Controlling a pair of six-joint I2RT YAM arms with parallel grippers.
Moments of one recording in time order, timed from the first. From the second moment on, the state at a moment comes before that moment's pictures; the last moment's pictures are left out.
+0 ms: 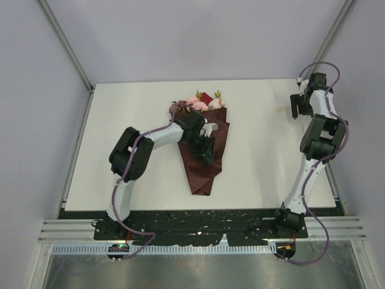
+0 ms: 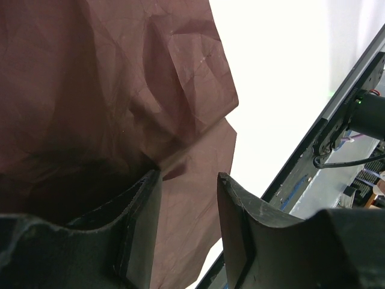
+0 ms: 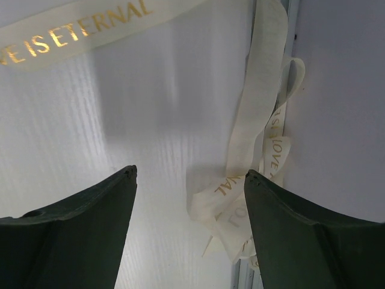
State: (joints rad) left arm -0.65 2.12 1.49 -0.52 0.66 -0.27; right arm -0.32 2.26 1.98 -0.73 0.05 -0.36
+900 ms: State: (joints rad) left arm -0.63 2.13 1.50 -0.53 0.67 -0.26; right arm -0.38 2.29 1.89 -0.78 -0.07 -0.34
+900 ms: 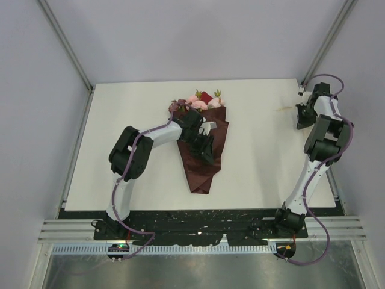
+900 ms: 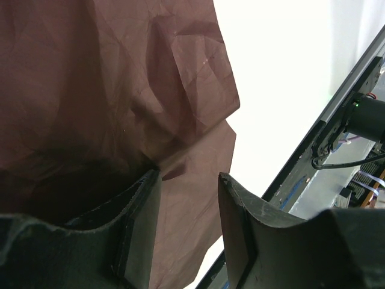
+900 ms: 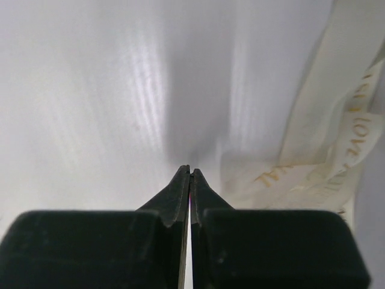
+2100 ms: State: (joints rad) left arm -0.62 2.13 1.51 -0.53 0.67 -0.27; right arm -0.48 2.13 1.74 -0.79 -0.03 -0.35
